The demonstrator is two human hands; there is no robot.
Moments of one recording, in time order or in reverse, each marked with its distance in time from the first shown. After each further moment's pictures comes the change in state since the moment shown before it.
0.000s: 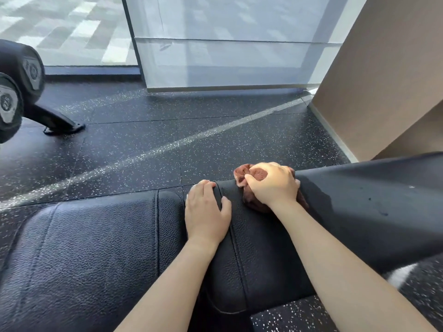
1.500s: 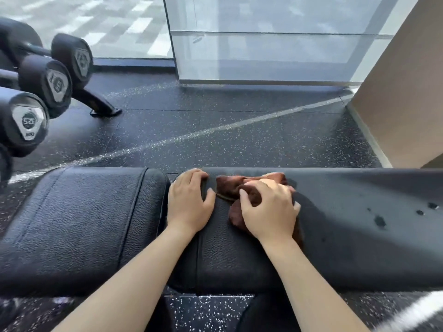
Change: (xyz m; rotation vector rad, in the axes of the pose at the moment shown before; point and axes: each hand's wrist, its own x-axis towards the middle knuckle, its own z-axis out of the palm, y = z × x) left_hand -0.020 0.027 0.010 0.210 0.079 -0.031; right_hand -0.050 0.073 -0.004 0.159 0.104 -0.257
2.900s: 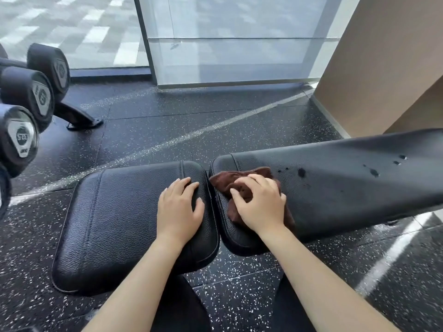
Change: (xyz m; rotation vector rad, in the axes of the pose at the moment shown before) left_hand -0.042 -0.124 -0.077 0.001 -0.079 0.183; right_hand -0.082 -0.104 0.042 -0.016 0.003 0.050
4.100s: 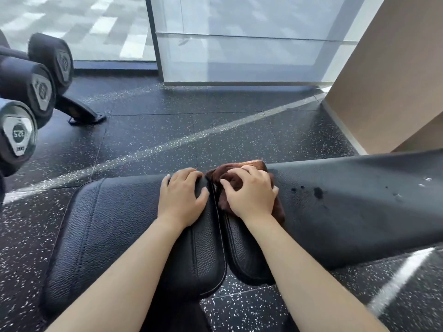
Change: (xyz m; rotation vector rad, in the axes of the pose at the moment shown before) left_hand 0.073 -0.017 0.006 0.008 -0.093 0.004; right_hand 0.067 -0.037 0.033 -0.063 -0.021 0.028
